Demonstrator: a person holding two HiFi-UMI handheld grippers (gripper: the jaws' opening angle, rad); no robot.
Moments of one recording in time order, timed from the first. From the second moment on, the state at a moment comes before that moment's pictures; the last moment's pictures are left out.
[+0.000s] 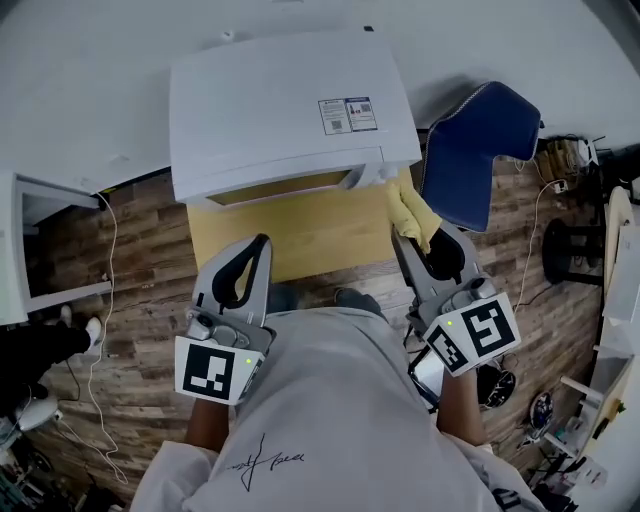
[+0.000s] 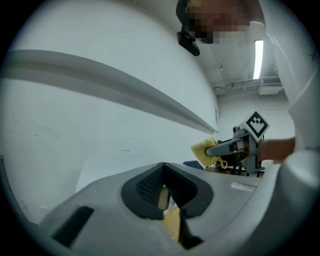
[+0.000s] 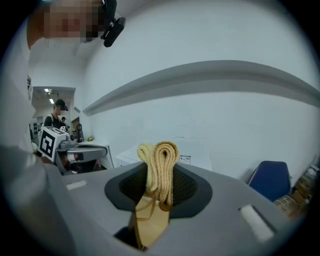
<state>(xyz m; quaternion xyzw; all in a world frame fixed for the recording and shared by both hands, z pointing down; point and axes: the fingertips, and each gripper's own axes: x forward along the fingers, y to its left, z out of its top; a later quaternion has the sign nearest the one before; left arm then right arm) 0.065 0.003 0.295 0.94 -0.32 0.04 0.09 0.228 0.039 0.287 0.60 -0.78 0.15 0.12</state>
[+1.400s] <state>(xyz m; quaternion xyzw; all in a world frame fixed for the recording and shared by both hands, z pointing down) 0.017 -0.056 0.298 0.94 -0.33 0.04 0.12 0.353 -0.248 0.309 0.60 -0.69 0.33 0.22</state>
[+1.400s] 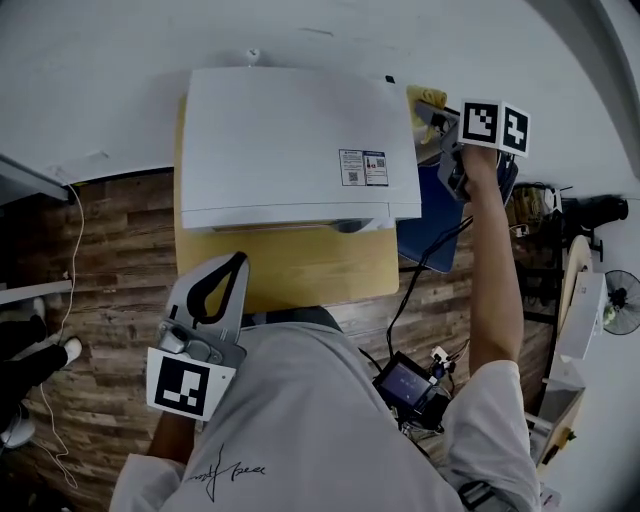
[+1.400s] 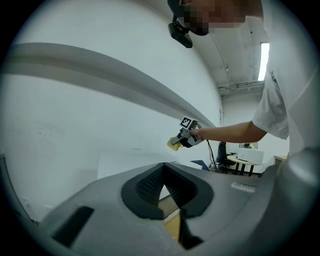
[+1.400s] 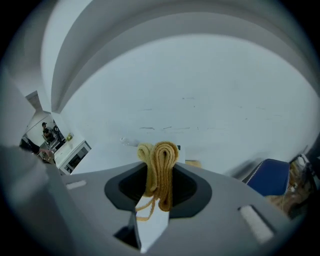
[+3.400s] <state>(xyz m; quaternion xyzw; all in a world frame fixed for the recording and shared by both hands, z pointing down) 0.024 -0.083 0.310 0.93 -0.33 0.06 0.13 0.364 -0.310 0.367 0.62 -0.62 0.38 0.32</state>
